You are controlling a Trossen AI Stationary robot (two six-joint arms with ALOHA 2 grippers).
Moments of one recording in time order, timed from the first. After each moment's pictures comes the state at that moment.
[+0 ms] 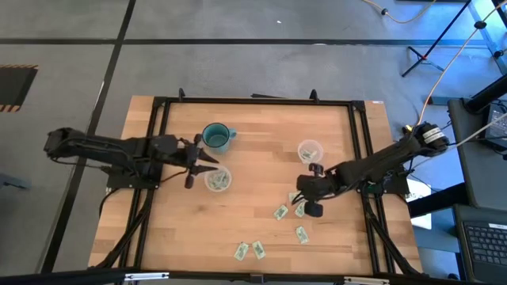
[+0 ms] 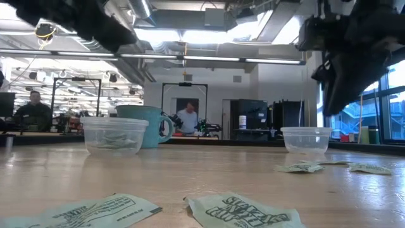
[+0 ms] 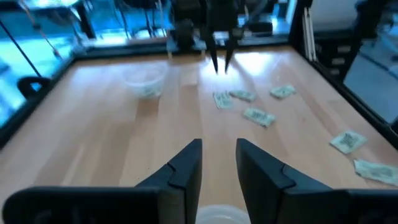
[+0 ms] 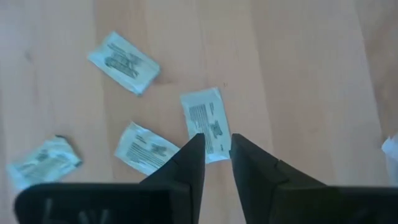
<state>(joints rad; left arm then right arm) -0.02 0.75 0.45 -0.01 0.02 0.04 0.36 1.38 0.79 -0.57 0.19 0.49</state>
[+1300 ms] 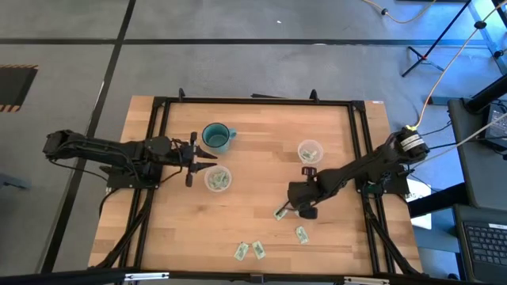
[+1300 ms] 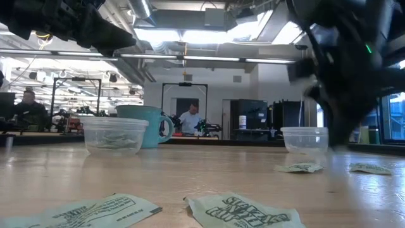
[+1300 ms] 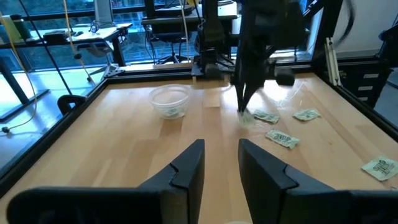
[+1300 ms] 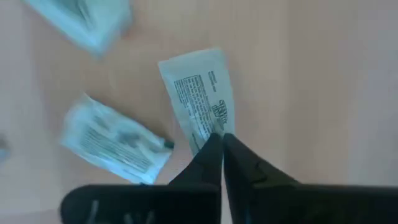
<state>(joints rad) -0.02 0.68 0.32 0.18 -0.06 0.04 0.35 1.64 0.92 -0.70 0.18 0.41</state>
